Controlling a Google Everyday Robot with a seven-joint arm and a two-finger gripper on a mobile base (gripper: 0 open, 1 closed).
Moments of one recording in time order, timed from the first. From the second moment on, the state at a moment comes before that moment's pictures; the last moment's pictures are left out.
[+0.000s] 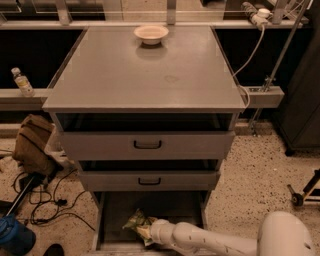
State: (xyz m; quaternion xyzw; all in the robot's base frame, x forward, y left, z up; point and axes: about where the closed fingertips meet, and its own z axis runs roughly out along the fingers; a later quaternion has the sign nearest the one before) arm 0.520 0.066 0.203 -0.32 0.82 0.28 0.38
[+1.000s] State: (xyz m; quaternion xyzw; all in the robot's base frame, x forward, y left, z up) arm 0.546 0.049 0.147 -0.26 0.85 0.28 0.37
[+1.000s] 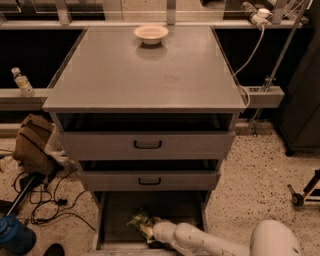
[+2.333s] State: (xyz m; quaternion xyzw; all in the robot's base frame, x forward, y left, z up) arm 0.546 0.049 0.147 -0.26 0.85 0.28 0.37
